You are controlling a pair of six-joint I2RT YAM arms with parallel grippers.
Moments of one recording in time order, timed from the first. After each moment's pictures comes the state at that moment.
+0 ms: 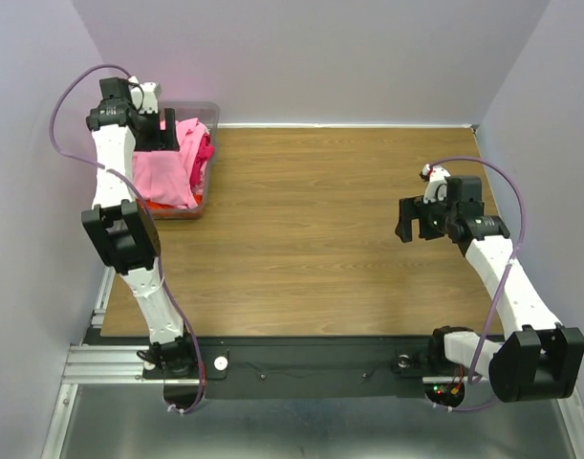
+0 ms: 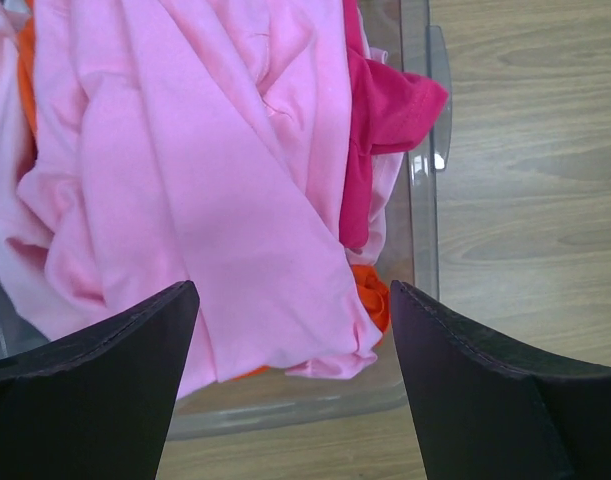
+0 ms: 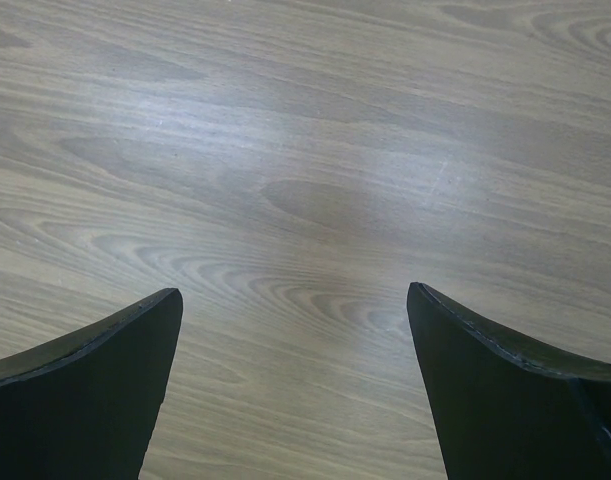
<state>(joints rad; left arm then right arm) 0.21 2.03 2.14 -0.96 0.29 0.18 0.04 1.12 0.92 -0.60 -0.25 -0.08</state>
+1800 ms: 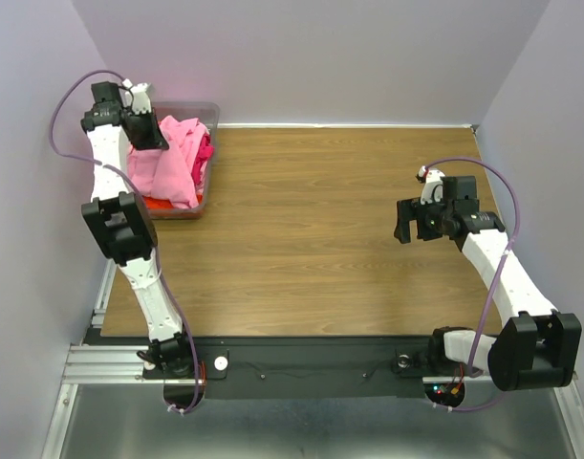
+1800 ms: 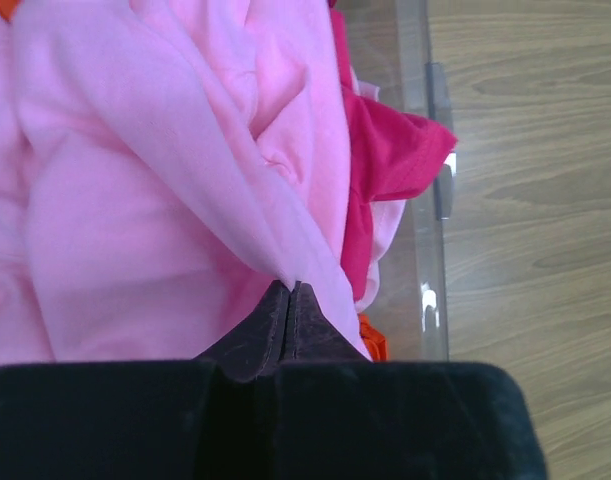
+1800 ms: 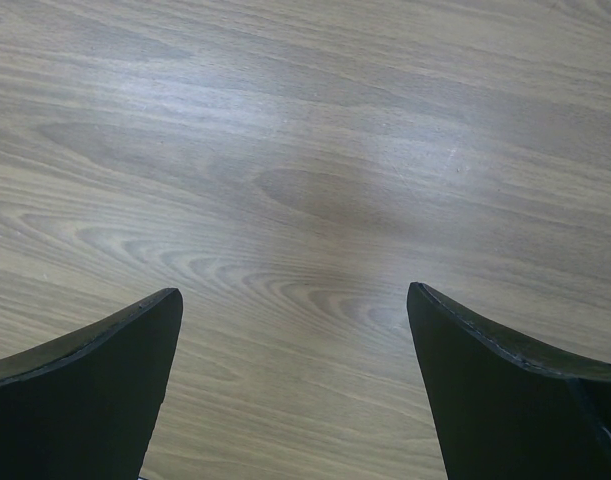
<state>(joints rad) 0.28 2.22 2.26 -0.93 0.48 0.14 0.04 1.18 0.92 -0.60 -0.24 -0.09</state>
